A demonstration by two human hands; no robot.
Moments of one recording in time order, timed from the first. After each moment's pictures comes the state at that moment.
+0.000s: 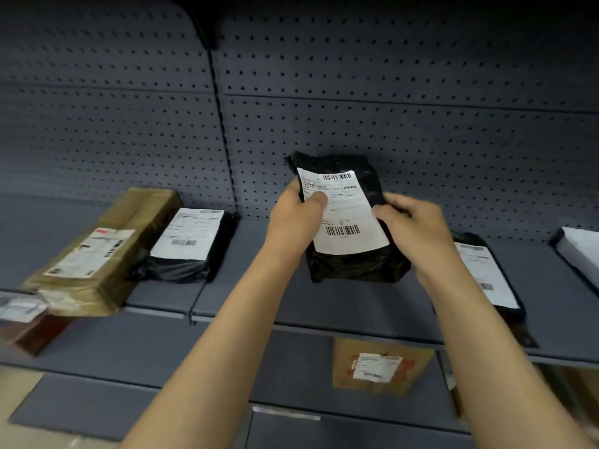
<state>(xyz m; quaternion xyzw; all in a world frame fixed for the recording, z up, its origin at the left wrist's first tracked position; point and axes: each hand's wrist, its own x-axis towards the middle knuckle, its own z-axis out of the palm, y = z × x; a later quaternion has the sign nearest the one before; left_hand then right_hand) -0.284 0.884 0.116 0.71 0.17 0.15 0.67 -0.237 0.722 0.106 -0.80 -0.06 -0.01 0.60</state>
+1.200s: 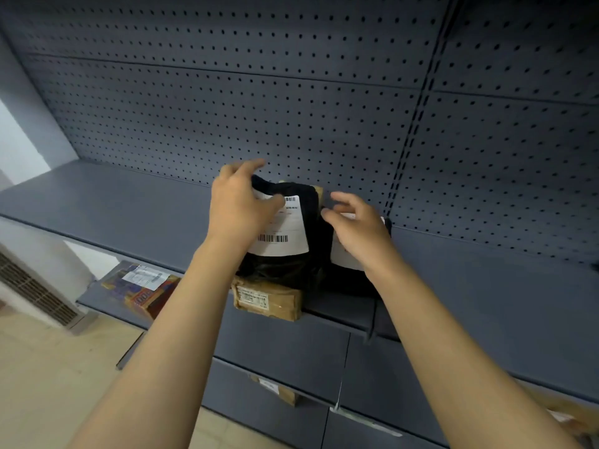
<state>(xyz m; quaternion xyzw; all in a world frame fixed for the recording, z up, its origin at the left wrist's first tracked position) -0.388 1.232 0.108 0.87 0.28 0.26 0.32 -0.302 1.074 0.081 -0.81 -0.19 0.13 0.55</state>
